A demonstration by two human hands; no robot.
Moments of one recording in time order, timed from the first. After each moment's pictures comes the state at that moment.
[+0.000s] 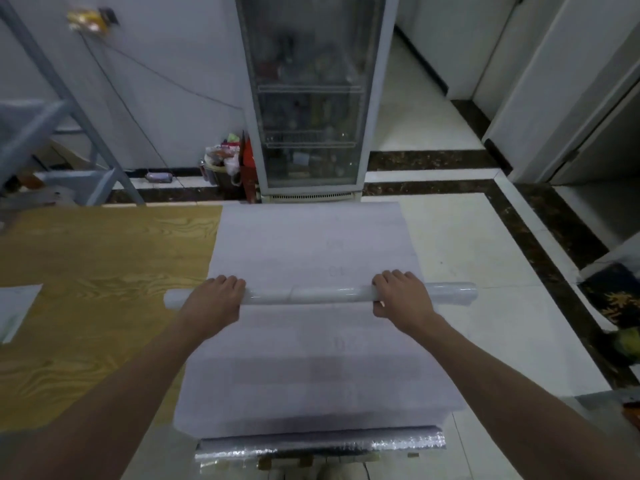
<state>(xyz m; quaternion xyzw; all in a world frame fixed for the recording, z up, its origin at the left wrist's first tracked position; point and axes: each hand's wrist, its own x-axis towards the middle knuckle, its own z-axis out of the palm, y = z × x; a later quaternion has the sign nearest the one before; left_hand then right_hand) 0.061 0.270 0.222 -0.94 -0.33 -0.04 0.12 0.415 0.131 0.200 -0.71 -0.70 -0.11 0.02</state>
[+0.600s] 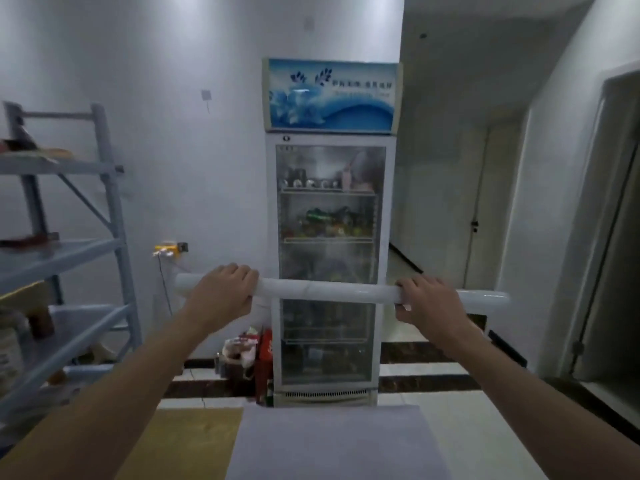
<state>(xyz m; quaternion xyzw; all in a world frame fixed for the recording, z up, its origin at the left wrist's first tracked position) 0.065 0.390 0.567 -0.86 -0.31 -0.24 0.33 0.431 0.236 0.544 -0.67 -0.63 -0.36 0.17</state>
